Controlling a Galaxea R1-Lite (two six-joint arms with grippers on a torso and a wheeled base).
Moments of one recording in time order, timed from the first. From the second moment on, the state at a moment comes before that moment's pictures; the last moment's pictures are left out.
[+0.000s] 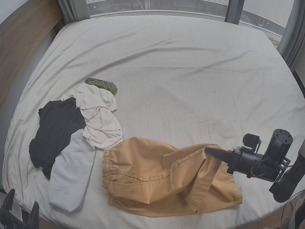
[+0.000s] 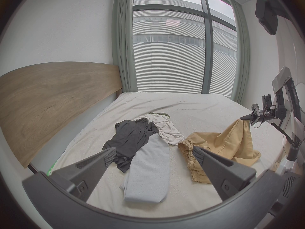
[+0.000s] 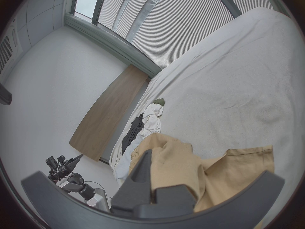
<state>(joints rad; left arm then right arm) 0.00 0.02 -0.02 0.00 -0.01 0.01 0.42 1.85 -0.21 -1.54 0.47 0.51</state>
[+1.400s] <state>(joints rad) -0.23 0.86 -0.47 -0.45 -0.34 -0.25 0.35 1.80 -0.21 -1.54 0.51 0.51</state>
